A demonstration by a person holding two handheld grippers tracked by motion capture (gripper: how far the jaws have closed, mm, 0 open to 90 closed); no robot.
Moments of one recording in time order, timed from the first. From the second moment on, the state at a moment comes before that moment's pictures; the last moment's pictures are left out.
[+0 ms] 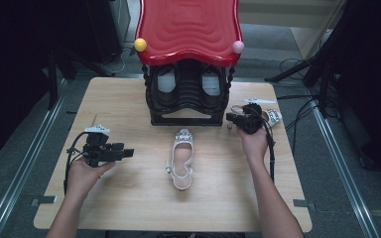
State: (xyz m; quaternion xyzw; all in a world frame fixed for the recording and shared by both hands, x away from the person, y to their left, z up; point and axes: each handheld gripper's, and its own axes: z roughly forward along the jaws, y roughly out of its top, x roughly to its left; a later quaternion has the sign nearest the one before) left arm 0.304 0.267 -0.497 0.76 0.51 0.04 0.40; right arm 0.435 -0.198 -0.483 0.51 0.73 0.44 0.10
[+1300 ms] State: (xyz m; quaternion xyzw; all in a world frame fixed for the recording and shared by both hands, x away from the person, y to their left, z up) left arm 0.325 0.266 -0.500 0.76 0.50 0.04 0.41; right arm 0.401 -0.209 -0.492 0.50 0.75 0.42 0.09
